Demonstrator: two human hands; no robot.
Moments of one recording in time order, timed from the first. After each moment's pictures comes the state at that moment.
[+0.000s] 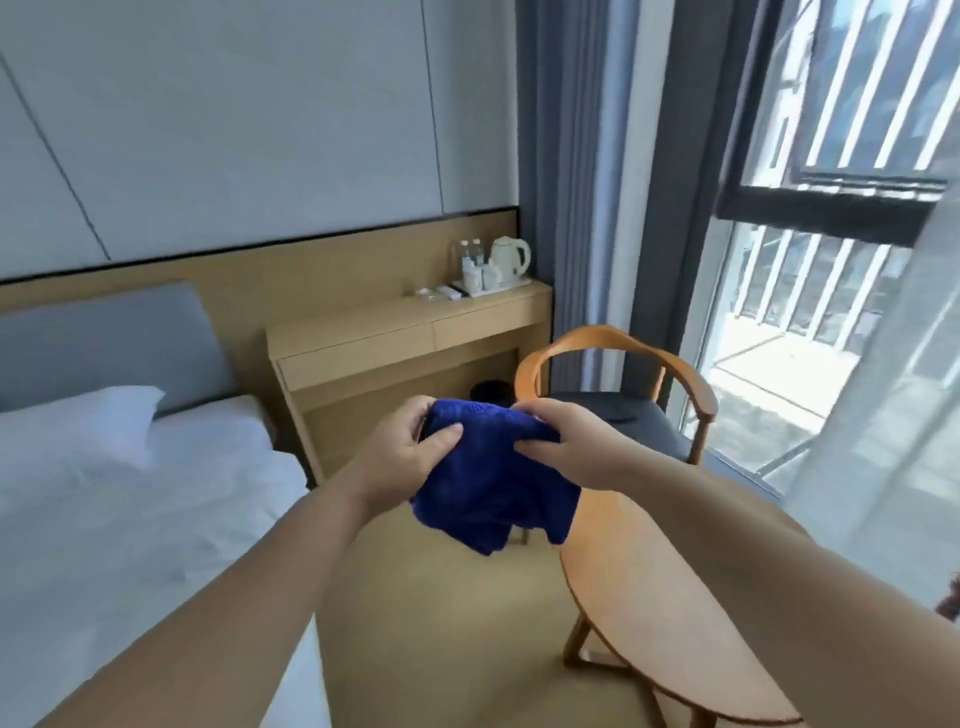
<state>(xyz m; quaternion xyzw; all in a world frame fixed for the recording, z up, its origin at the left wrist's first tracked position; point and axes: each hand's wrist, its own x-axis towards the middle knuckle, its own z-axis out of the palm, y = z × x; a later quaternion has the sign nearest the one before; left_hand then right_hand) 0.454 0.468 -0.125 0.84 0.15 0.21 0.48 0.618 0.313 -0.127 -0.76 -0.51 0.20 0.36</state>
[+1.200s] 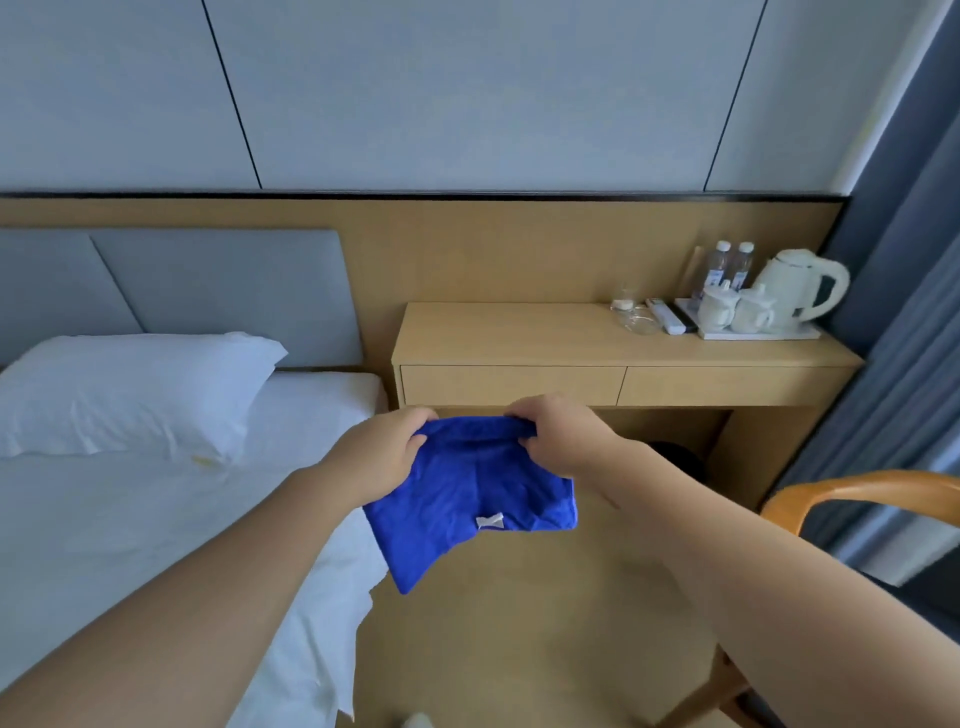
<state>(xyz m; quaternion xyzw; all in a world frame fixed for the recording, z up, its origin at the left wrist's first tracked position) 0.623 1.015 -0.213 0.87 0.44 0.12 0.17 0.851 0.946 -0.195 -0.69 -0.69 0.18 0.14</state>
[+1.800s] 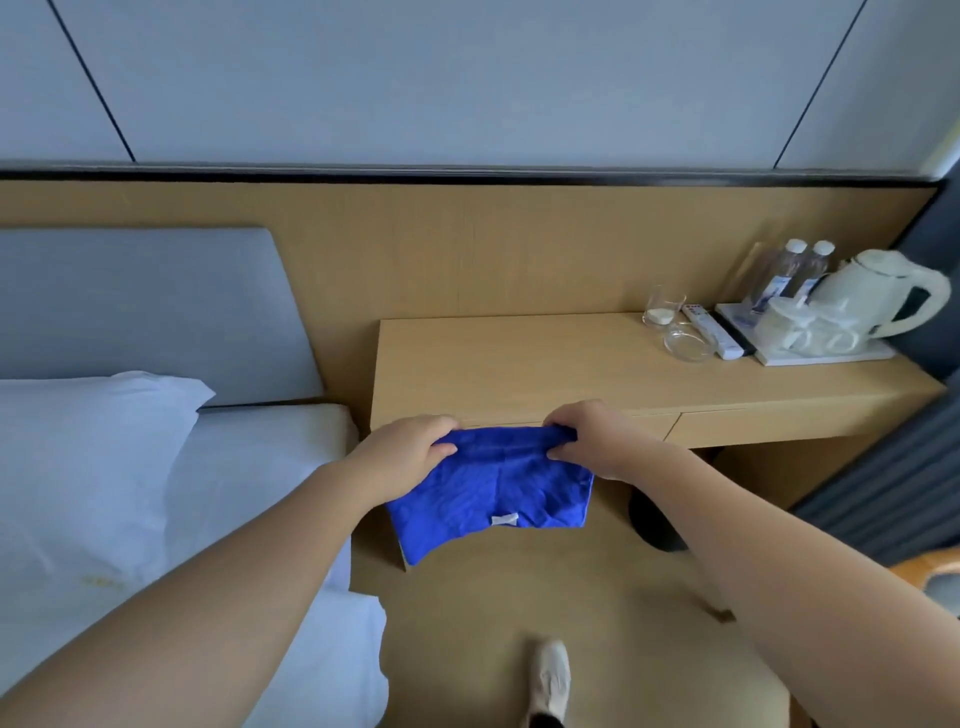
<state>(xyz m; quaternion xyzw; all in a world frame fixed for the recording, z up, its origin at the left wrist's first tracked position) 0.700 1.354 -0.275 0.90 0.33 0.05 0.27 0.943 1.247 -0.246 -0.75 -0.60 0.25 0.09</state>
